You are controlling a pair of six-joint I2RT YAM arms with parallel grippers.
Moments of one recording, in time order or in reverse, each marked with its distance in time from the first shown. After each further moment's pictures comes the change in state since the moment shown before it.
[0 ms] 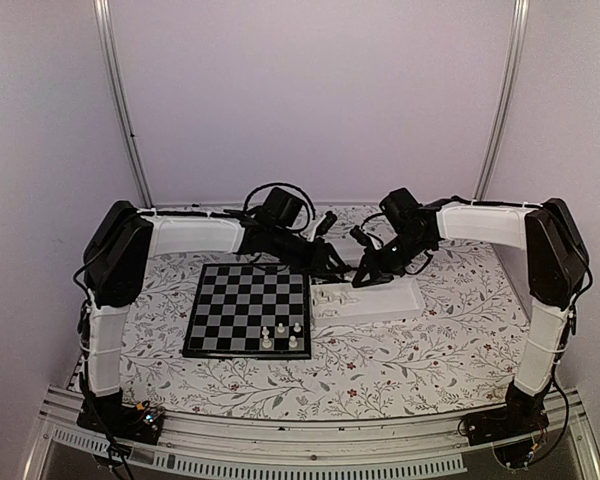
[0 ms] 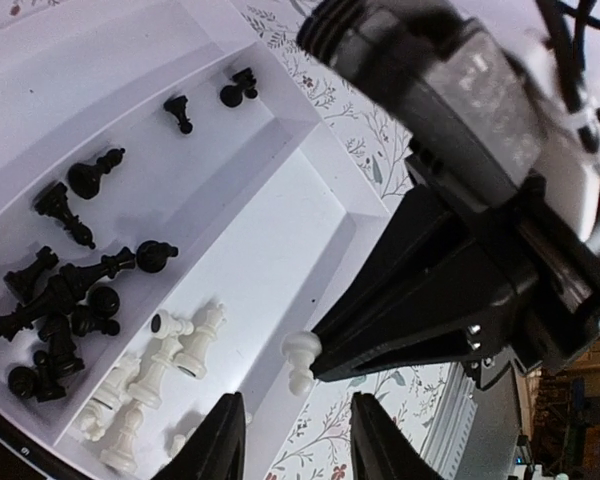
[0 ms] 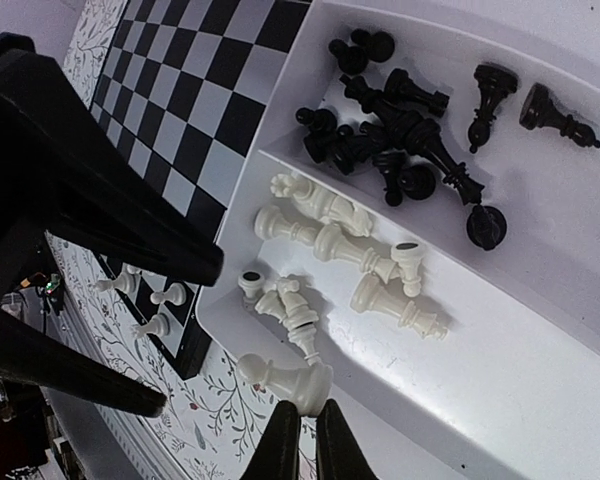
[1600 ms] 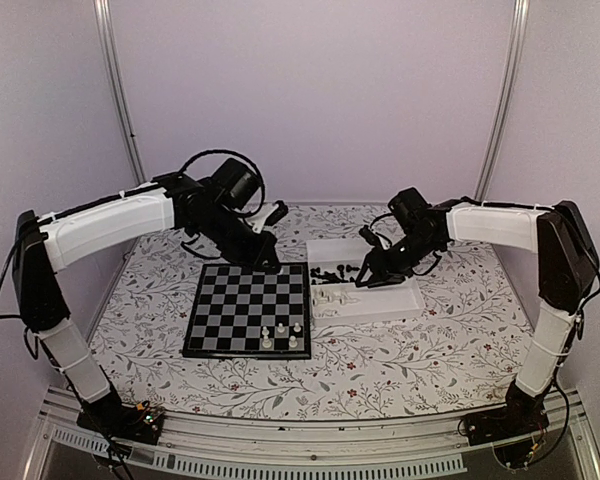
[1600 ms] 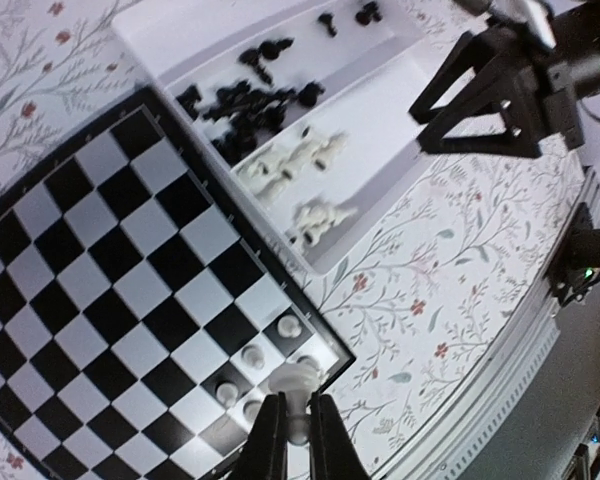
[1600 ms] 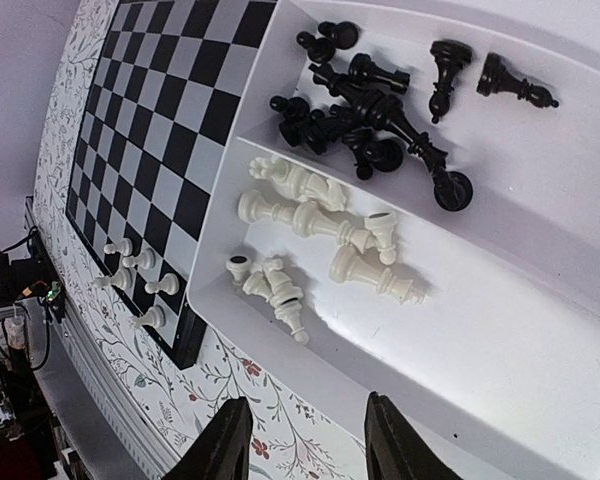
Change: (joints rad) left arm 0.006 -0.407 -0.058 -0.598 -0.325 0.175; right arm -0.021 -0.078 -0.059 0.000 0.015 0.031
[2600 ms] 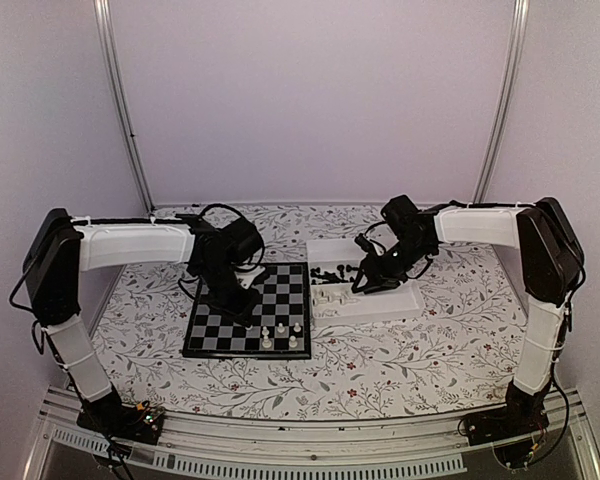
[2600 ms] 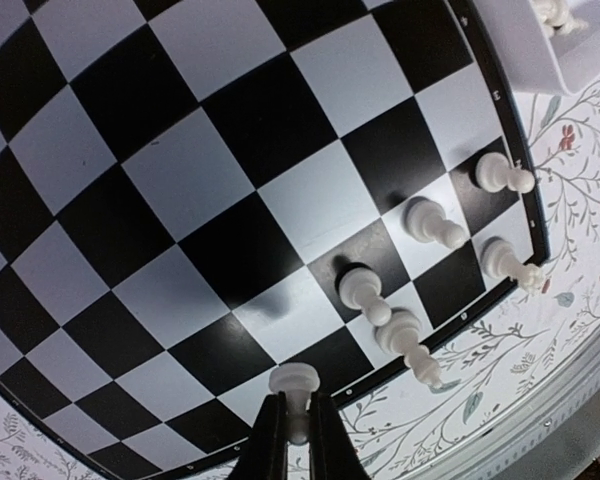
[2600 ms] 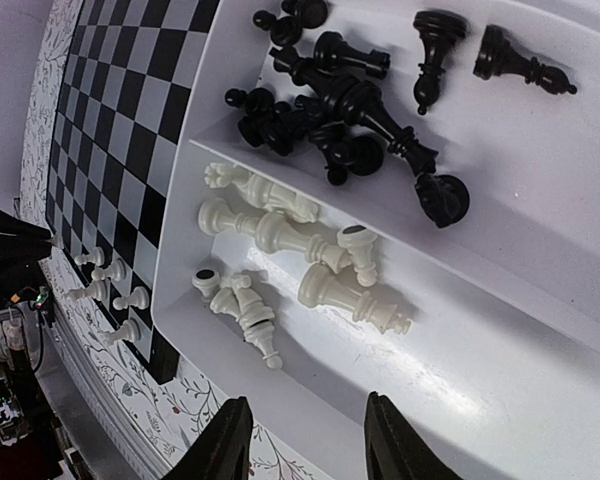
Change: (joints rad) left arm -0.001 0.037 -0.293 -0.097 -0.114 0.002; right arm 0.000 0.113 0.040 0.001 -0.005 0.003
